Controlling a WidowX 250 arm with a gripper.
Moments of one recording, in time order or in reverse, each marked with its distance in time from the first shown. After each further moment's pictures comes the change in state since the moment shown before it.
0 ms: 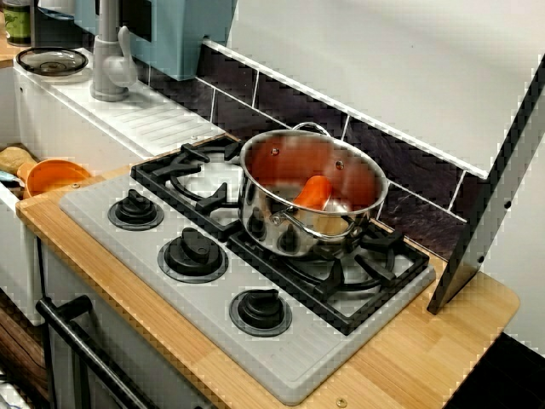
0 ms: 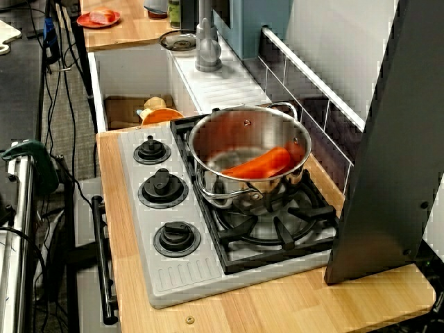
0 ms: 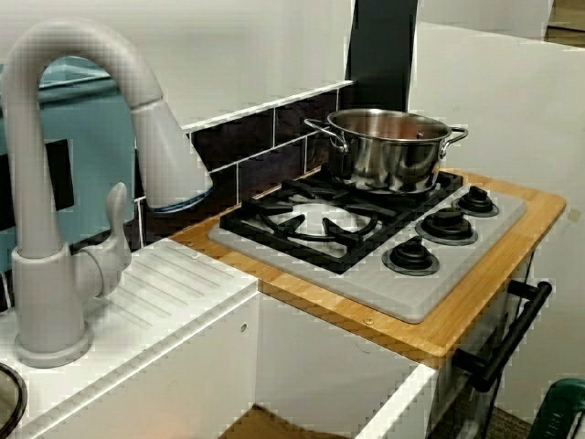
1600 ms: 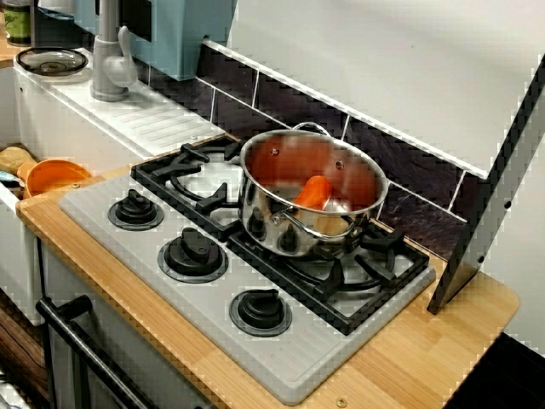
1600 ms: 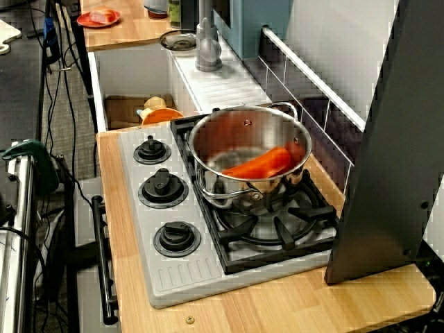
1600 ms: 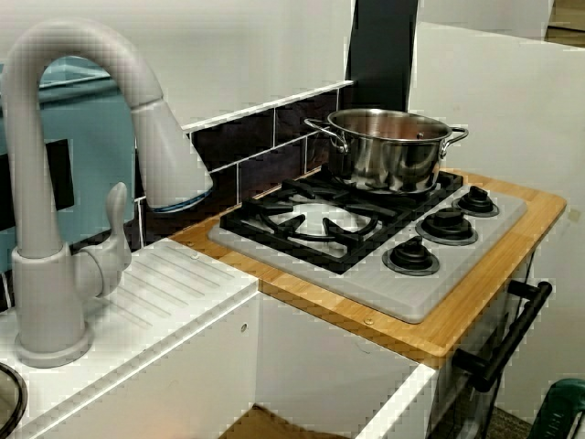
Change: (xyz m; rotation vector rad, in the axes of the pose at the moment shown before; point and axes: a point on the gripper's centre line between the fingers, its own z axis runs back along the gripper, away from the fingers) arm 0.001 0.003 0.003 -0.011 0.002 0.028
